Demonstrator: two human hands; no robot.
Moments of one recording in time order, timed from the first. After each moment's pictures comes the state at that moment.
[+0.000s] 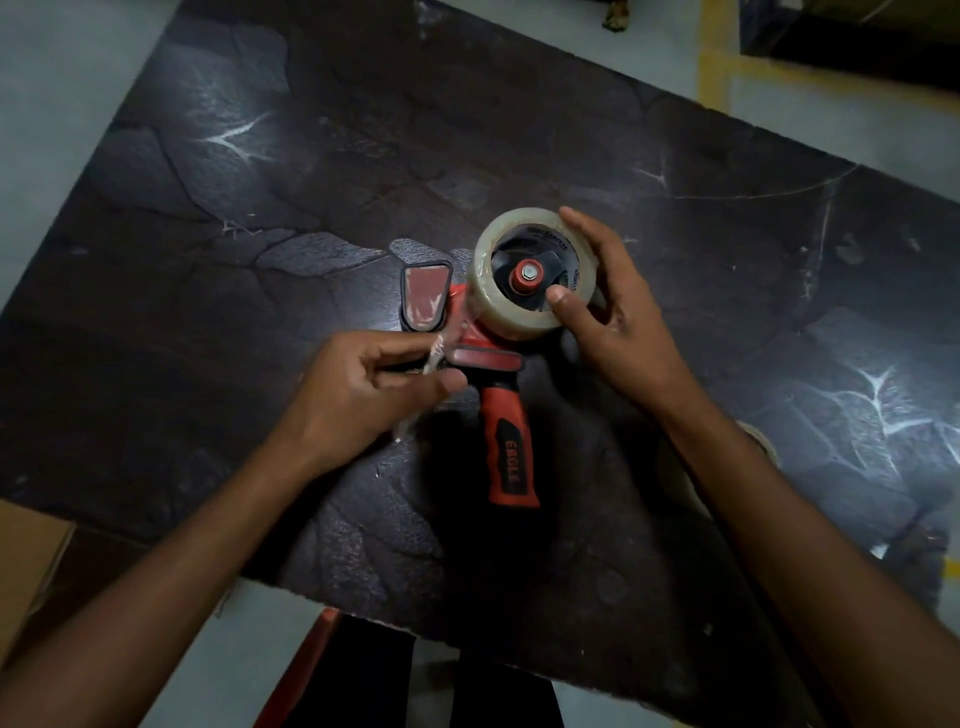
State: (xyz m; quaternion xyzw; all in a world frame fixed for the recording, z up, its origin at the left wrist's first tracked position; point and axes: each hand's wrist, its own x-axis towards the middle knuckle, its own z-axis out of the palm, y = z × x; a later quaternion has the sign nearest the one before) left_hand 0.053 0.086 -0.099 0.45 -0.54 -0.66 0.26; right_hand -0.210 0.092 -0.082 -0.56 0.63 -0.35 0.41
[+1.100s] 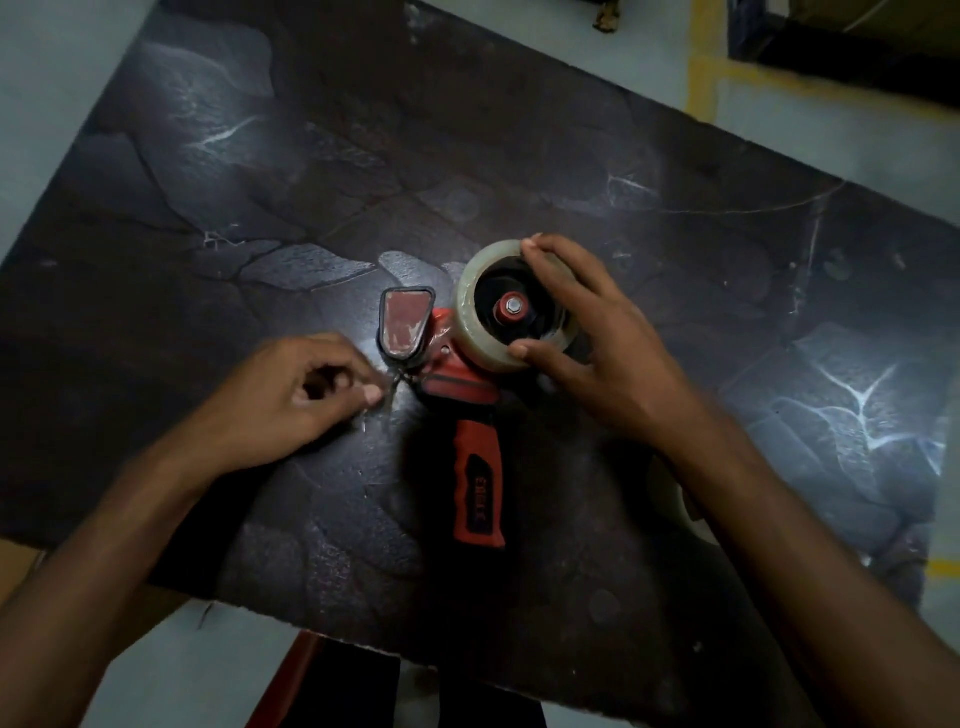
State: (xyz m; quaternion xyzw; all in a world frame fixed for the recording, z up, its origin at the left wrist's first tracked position) left_hand 0.105 0.048 -0.114 0.46 -0.75 -0.47 0.12; right_hand -0.212 0.090 -0.072 -0.68 0.63 -0.18 0.32
